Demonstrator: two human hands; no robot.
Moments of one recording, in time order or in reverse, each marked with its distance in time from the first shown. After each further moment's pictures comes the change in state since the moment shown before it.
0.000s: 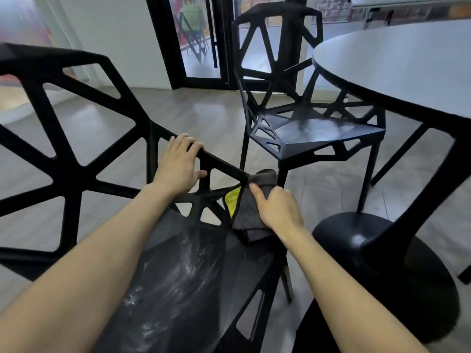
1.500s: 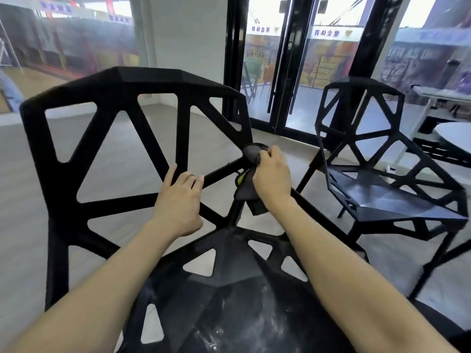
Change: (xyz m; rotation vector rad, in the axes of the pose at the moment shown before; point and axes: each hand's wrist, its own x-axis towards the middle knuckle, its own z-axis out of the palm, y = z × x) left_hand -0.125 -0.134 -0.083 0.348 -0.161 -0.307; right_hand 0.079 -0.253 0.101 -0.219 0.401 -0.693
